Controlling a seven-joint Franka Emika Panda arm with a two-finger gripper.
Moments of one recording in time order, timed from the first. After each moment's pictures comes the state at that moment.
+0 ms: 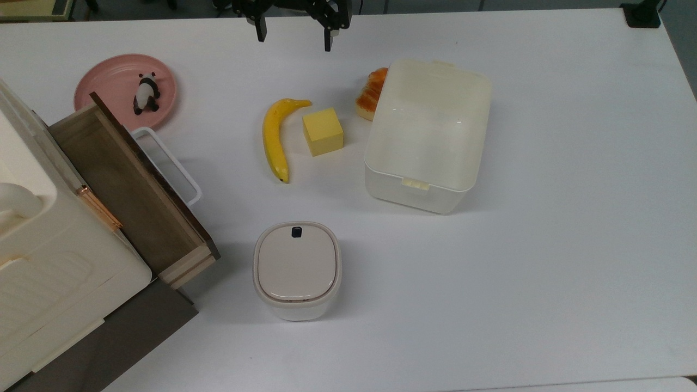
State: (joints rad) arm 0.07 0.01 -0.02 -1.63 -0.01 1.73 0.22
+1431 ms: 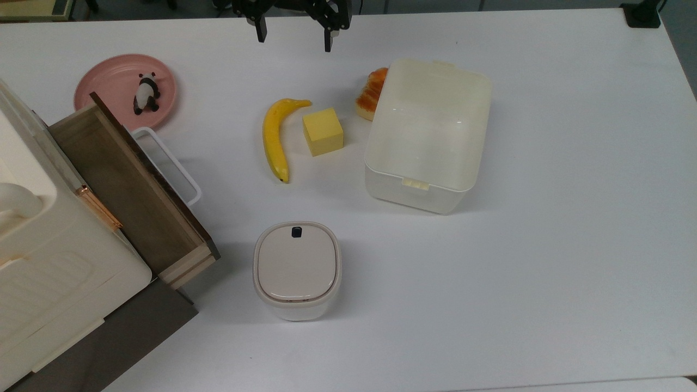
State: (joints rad) arm 0.07 0.01 -0.02 -1.63 -0.01 1.73 0.22
